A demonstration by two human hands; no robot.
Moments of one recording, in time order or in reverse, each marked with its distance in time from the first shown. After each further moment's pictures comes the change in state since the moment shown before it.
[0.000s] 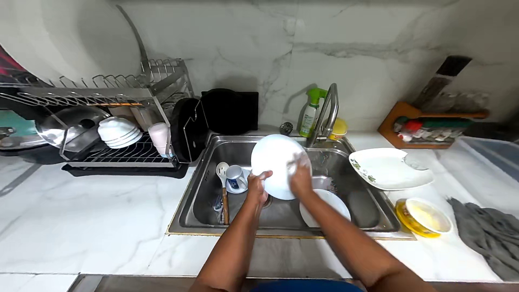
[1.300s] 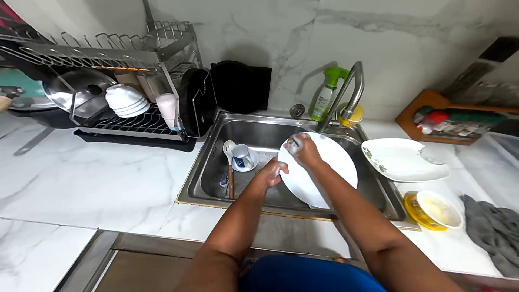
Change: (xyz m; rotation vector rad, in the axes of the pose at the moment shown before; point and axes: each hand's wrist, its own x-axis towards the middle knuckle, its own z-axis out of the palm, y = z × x) left_hand -0.012 0.006 -0.005 0.202 -0.457 -0.363; right_hand 0.039 -0.010 -0.022 0.030 -0.181 -0.200
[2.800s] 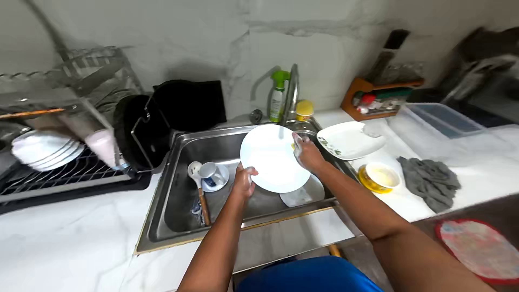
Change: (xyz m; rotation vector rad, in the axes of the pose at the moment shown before) left_hand 0.012 -0.007 0.029 -0.025 0.252 0.216; right_hand -0.057 0.085 -0.075 -0.251 -0.051 0.421
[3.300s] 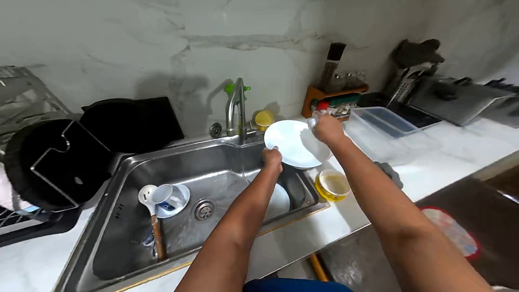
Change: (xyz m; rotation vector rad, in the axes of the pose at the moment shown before) left_hand 0.060 -0.088 0.249 0.262 0.024 -0.162; right_hand 0.003 0.106 -0.179 -0.194 0.183 0.292
